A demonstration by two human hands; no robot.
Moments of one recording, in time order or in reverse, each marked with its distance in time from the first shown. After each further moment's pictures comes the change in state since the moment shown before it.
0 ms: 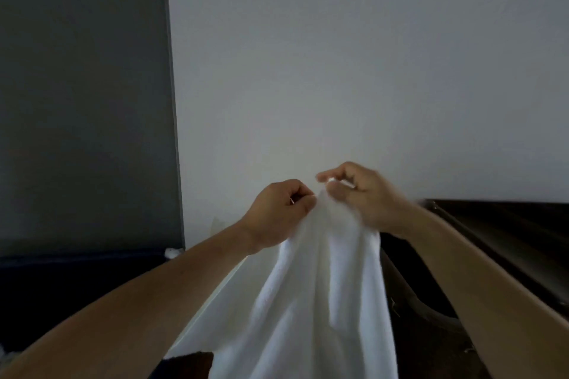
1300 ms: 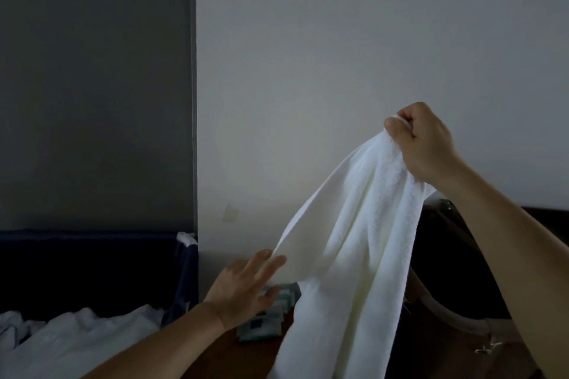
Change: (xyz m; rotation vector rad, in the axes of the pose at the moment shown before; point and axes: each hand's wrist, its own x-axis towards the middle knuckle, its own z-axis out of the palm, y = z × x) left_hand -0.101 -0.165 0.024 0.647 0.023 0.473; right_hand 0.043 0.004 -0.044 -0.279 0.456 -0.089
